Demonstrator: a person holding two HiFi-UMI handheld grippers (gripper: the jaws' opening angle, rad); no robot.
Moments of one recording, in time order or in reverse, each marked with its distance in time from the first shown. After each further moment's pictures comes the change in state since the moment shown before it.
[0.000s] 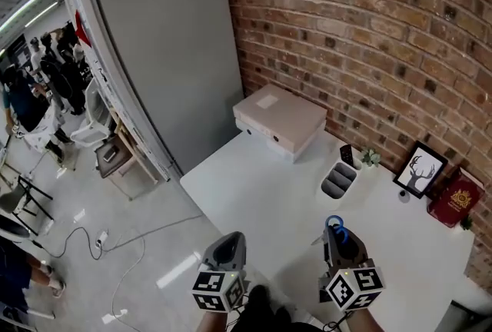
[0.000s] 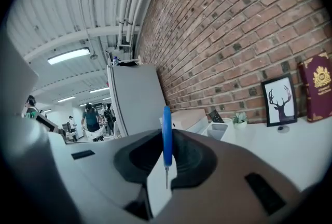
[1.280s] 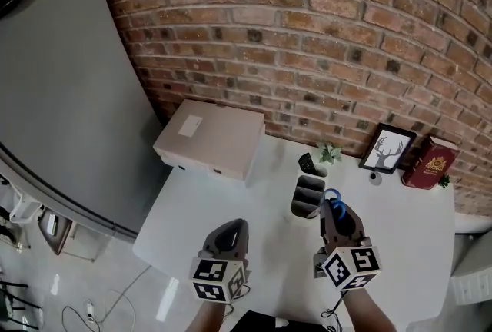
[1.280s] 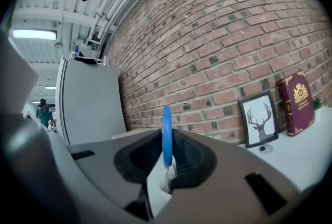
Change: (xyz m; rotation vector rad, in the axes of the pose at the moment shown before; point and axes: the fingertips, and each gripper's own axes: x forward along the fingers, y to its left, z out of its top) left arm 0.218 -0.029 0.042 0.126 0.147 -0.500; right arm 0.103 -0.104 0.053 0.008 -0.168 -0.446
